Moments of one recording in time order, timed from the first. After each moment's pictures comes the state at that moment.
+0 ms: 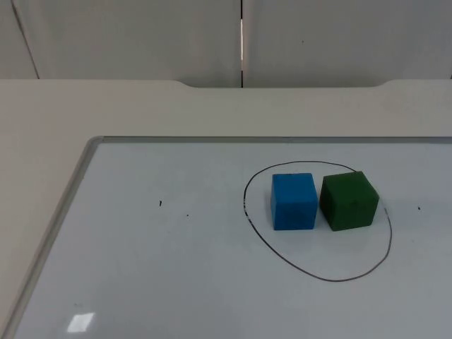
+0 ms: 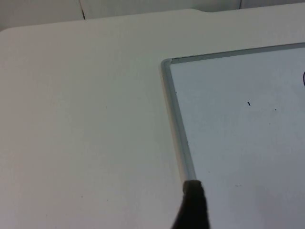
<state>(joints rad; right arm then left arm) 0.39 0.00 -0.52 0.03 1.08 -0.01 -0.09 0.00 -0.50 -0.05 1.08 0.05</state>
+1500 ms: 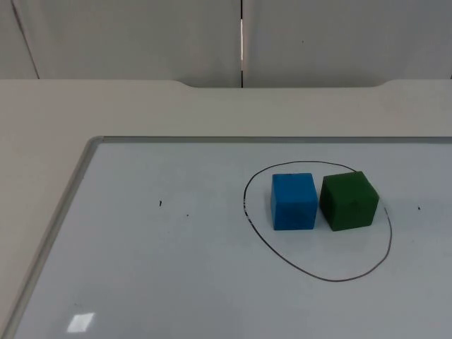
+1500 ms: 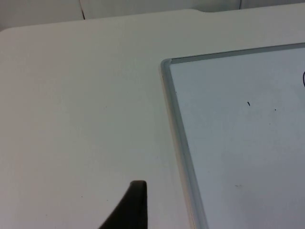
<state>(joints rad) 0.39 0.00 -0.52 0.03 1.08 -0.01 -0.09 0.00 -0.50 -0.05 1.08 0.05</state>
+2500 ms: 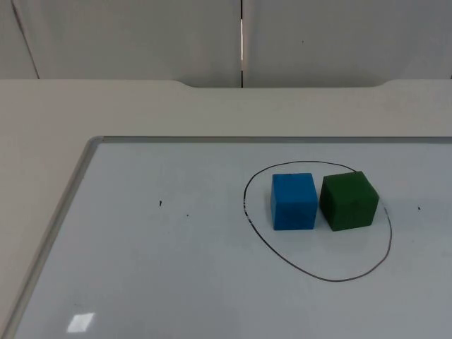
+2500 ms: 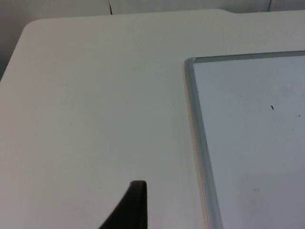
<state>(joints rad) 0.39 0.00 -0.52 0.03 1.08 -0.01 0.00 0.00 -0.50 -0.05 1.08 0.05</state>
